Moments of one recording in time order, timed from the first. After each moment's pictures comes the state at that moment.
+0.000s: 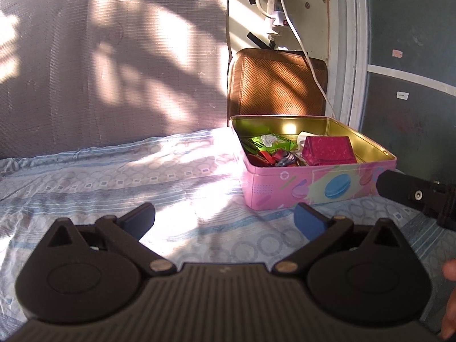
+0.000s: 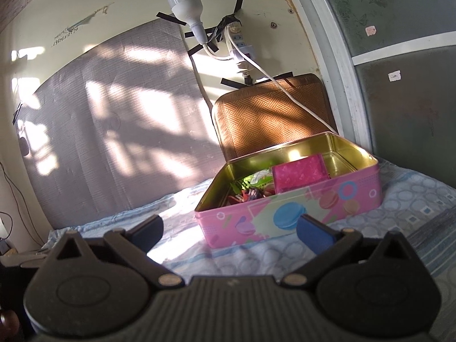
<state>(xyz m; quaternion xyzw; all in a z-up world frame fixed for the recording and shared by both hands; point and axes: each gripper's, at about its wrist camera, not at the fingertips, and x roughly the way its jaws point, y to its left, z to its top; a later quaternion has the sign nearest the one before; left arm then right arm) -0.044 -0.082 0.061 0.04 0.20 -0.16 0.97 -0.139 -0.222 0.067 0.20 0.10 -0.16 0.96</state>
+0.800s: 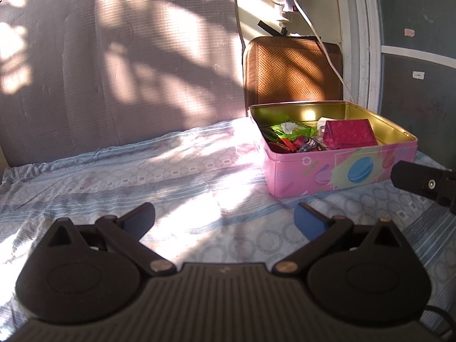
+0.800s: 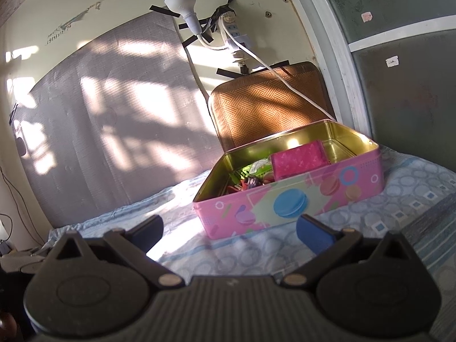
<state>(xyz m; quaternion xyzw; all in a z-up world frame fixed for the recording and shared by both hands) -0.045 -0.089 0.055 0.09 0.21 -0.11 0.97 -0.132 -0.225 0.057 0.22 0.11 -0.16 0.96</state>
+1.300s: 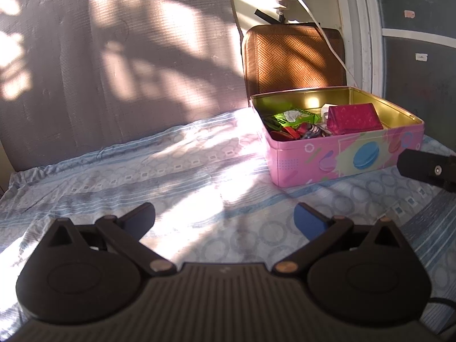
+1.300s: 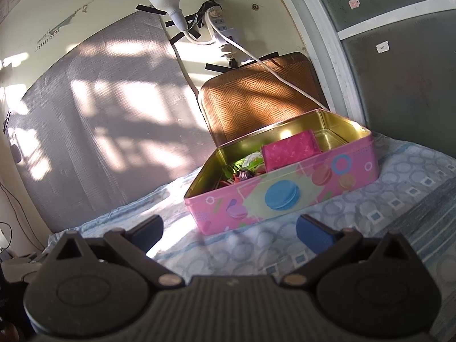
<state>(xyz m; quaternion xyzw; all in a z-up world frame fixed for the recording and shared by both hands) -0.043 -0.098 0.049 0.12 0.22 -0.10 0.96 -0.133 -0.234 0.049 0.24 0.12 -0.16 0.95</state>
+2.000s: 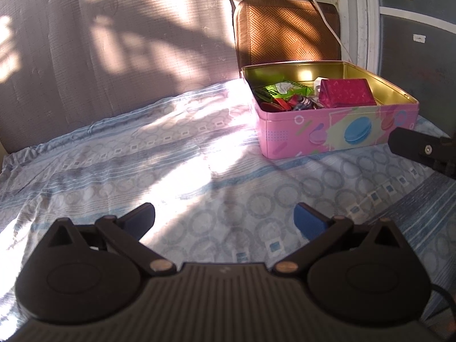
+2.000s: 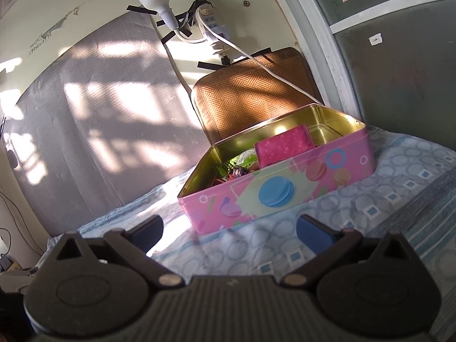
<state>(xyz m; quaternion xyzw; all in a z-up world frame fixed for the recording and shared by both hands) -0.046 -0.107 0.046 0.12 0.29 -0.11 0.94 -0.133 -0.239 0.044 0.25 0.12 -0.17 0.94</state>
